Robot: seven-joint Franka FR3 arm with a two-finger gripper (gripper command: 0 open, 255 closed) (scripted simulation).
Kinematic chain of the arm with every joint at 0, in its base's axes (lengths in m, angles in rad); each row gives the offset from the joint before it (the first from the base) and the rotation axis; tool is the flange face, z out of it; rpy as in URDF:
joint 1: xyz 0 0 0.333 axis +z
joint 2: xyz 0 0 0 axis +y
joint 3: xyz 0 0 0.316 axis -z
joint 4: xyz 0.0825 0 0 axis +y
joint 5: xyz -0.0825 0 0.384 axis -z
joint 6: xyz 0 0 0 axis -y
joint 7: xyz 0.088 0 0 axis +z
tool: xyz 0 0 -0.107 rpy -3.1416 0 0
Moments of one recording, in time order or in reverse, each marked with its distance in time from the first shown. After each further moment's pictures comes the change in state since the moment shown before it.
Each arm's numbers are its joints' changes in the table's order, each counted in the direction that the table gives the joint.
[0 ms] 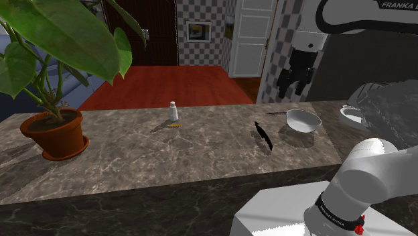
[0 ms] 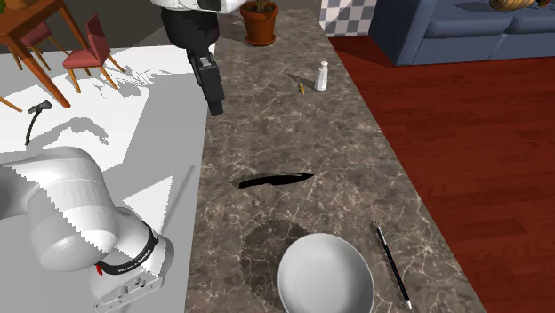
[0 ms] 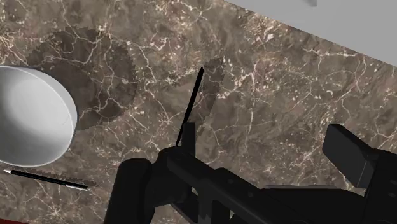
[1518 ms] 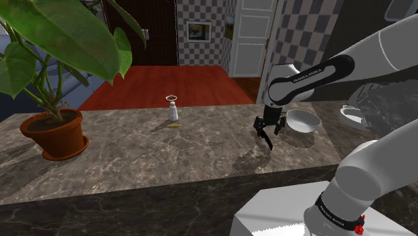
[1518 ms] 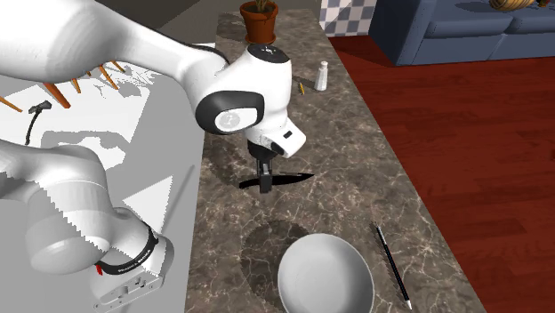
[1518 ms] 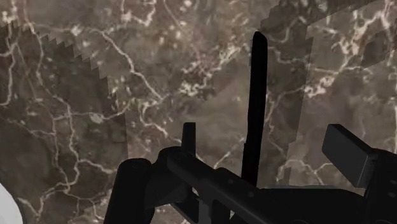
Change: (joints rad) arm -0.107 0.432 0.050 0.336 0.021 0.688 -0.155
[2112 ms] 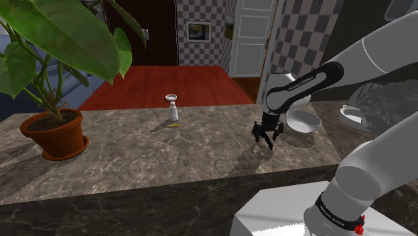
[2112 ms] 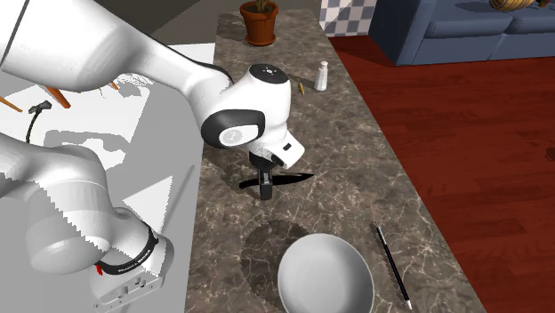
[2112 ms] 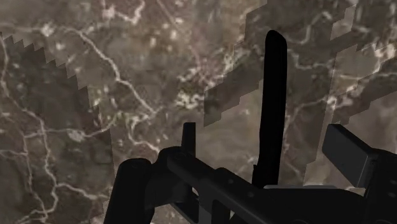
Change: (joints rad) arm 0.002 0.076 0.004 0.040 -0.005 0.116 0.002
